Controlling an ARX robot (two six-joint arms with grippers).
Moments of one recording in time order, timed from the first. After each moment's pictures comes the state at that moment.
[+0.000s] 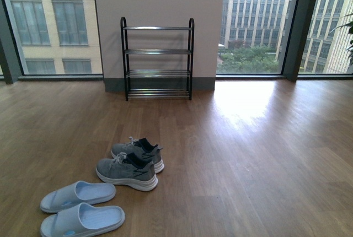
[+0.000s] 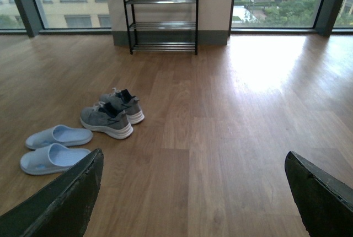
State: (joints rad) left arm 0.00 0.02 0.01 0.00 0.00 -0.01; right arm 0.00 0.00 0.02 0.00 0.00 0.00
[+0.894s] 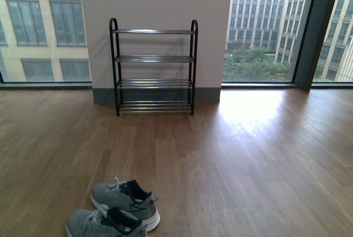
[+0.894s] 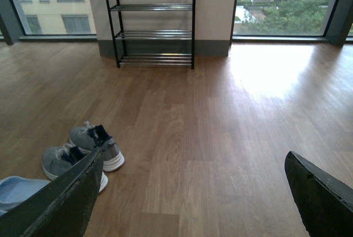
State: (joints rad) left arm 0.00 0.02 0.01 0.00 0.00 -0.01; right arm 0.00 0.00 0.02 0.00 0.00 0.00
